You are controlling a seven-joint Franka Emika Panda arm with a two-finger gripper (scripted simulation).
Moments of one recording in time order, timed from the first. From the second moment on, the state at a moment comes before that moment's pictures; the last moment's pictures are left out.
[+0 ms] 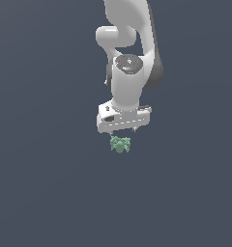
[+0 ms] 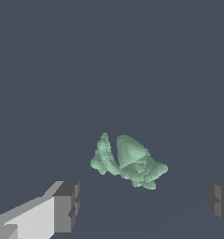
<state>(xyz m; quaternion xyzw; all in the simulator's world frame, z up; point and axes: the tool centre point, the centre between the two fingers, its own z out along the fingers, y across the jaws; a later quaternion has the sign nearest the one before) 0.002 0.028 0.175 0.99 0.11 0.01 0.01</state>
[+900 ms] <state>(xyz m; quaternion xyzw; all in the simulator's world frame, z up) -0.002 0.024 0.154 0.94 0.33 0.00 0.01</state>
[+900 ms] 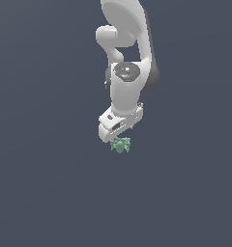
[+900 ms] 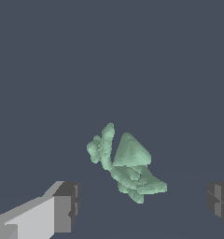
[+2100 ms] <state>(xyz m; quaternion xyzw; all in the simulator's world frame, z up) -0.009 0.022 0.129 0.80 0.60 0.00 0.00</state>
